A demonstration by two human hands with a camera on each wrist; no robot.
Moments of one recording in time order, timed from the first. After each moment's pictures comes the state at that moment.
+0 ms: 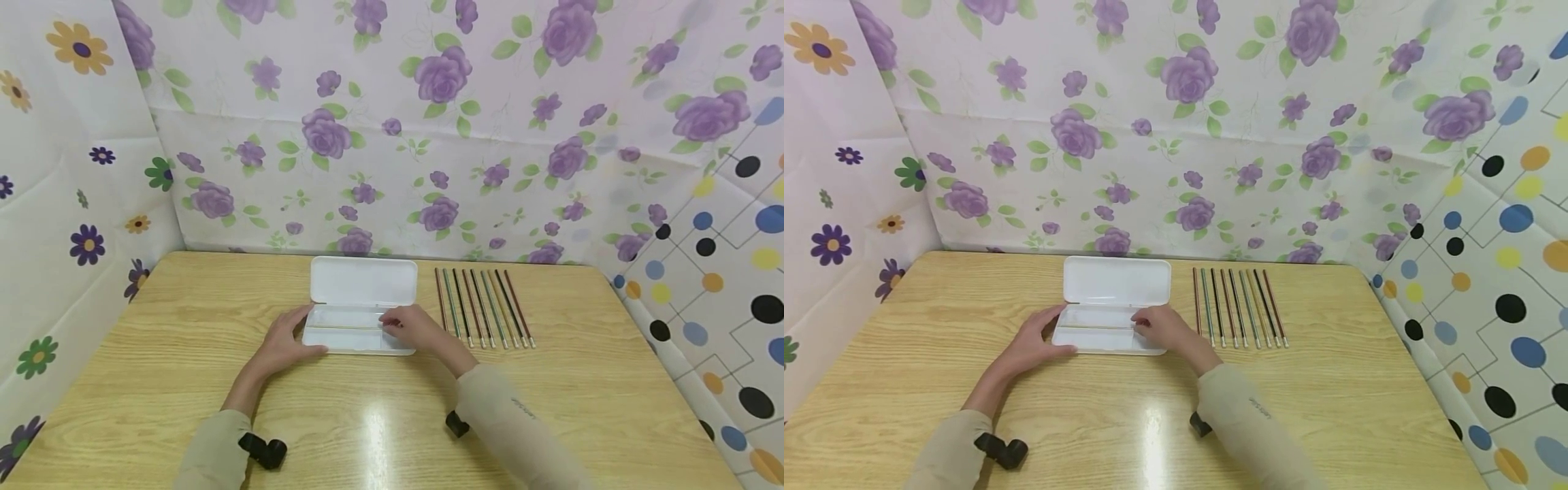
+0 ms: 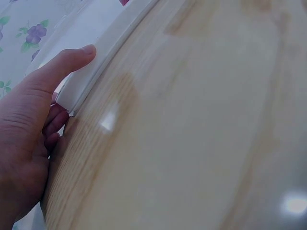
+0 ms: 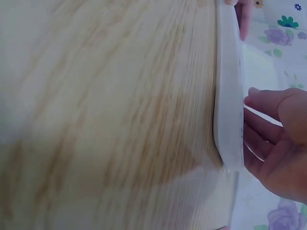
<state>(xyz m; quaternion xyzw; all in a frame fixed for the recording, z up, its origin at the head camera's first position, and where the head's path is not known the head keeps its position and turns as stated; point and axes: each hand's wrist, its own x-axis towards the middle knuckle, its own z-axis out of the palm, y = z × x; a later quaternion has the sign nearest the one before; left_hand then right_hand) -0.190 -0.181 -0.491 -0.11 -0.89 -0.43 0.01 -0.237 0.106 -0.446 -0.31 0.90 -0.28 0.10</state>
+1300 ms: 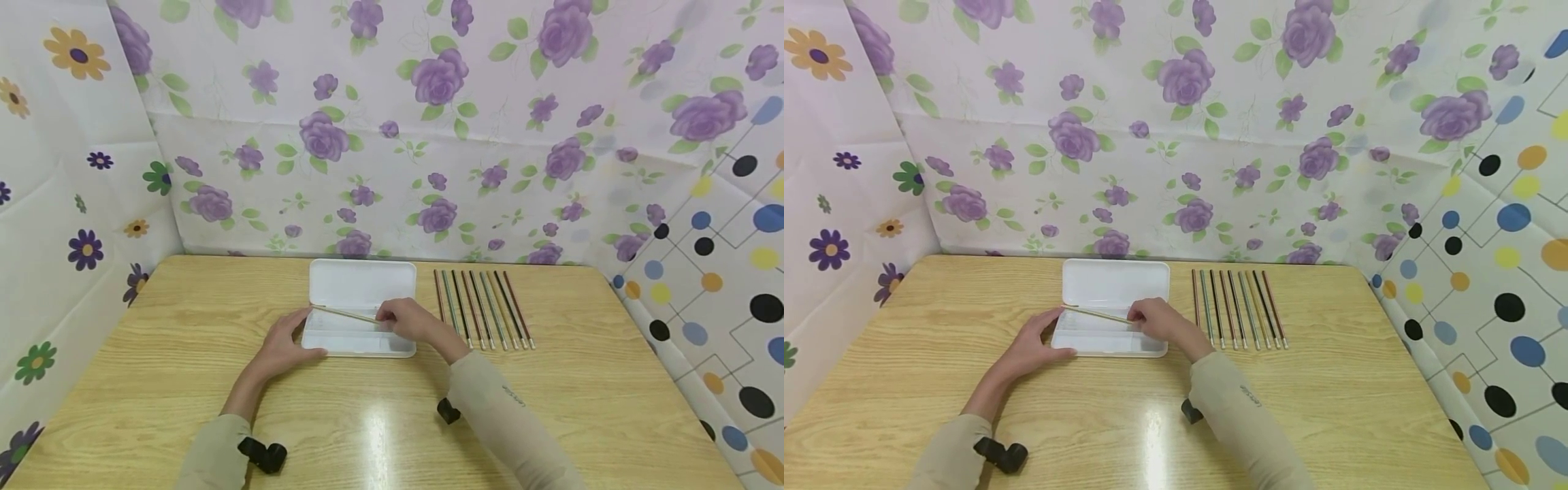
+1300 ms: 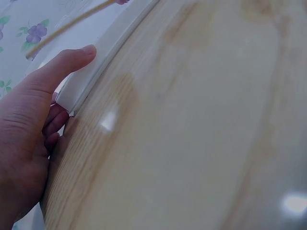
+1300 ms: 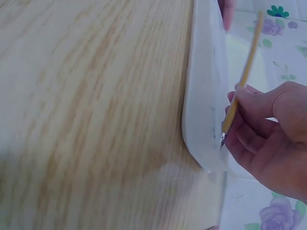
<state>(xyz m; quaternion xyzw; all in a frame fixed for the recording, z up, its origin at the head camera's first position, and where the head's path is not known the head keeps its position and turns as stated) -0.189 -0.181 -0.492 -0.11 -0.90 -0.43 0.01 -0.251 0.098 -0.433 -0.31 0.90 -0.27 0.14</state>
